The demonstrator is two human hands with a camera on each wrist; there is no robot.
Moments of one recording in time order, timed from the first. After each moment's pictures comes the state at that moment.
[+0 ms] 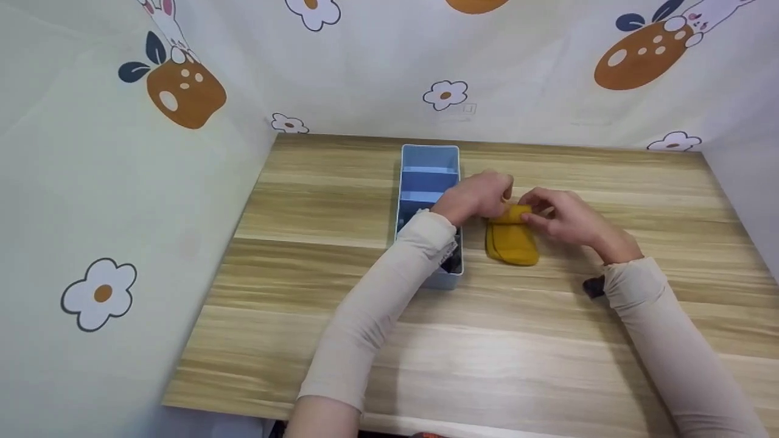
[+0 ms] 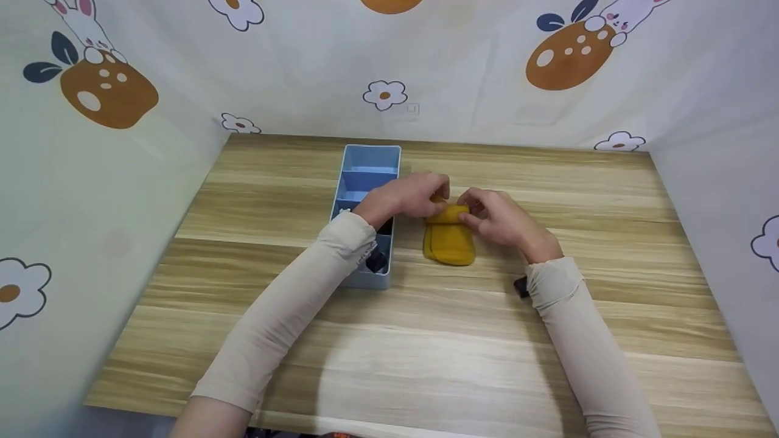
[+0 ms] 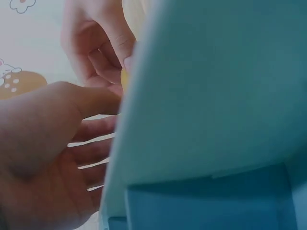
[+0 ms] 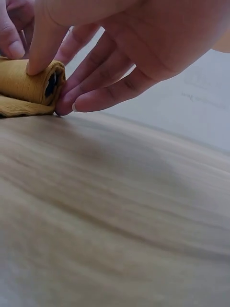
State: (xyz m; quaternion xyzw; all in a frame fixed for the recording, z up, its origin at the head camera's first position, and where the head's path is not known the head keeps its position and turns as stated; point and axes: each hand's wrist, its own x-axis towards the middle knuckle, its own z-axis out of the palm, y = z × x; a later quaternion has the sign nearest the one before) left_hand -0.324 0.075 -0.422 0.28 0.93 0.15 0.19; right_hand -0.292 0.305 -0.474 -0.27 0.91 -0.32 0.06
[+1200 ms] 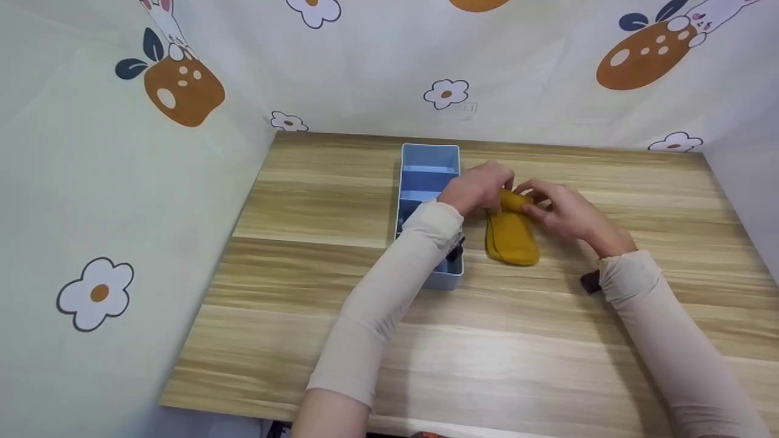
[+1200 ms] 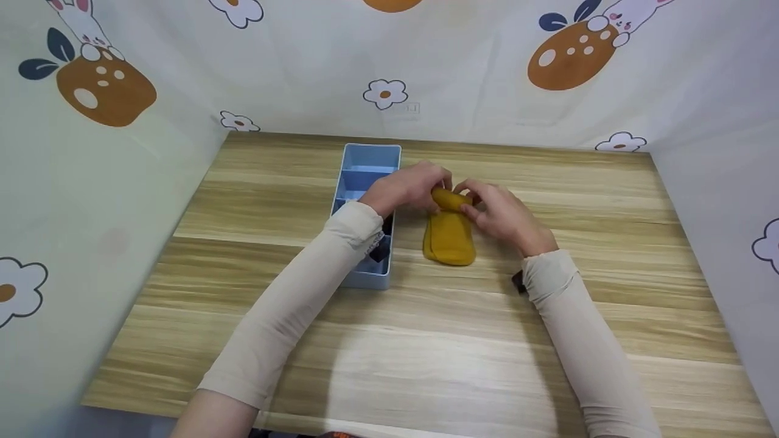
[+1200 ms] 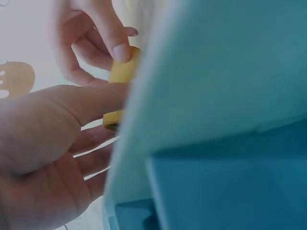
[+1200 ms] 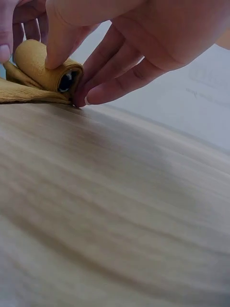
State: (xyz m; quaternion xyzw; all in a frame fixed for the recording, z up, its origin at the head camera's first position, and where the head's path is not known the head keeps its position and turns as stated) left_hand -0.338 0.081 -0.417 0.26 0.93 0.14 0.20; right_hand -0.306 0.302 -0.476 -0.26 0.91 -0.31 0.04
